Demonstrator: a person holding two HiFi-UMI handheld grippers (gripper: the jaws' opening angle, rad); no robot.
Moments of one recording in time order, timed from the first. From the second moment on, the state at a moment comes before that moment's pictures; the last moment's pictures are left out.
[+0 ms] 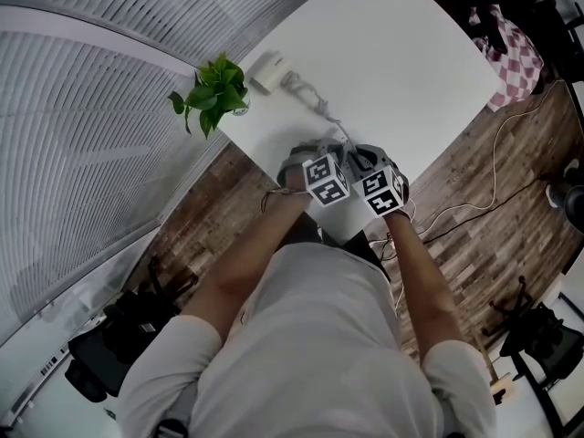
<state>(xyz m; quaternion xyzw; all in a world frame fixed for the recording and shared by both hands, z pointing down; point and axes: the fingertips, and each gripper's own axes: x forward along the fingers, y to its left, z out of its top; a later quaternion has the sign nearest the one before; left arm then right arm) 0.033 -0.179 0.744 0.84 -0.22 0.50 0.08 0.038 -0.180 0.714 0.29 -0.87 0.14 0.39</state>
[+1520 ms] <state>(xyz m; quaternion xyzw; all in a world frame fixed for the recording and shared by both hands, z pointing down) 0.032 -0.179 0.744 0.83 -0.22 0.51 0.08 0.085 -0.217 0.695 0.29 -0.86 0.14 0.38</state>
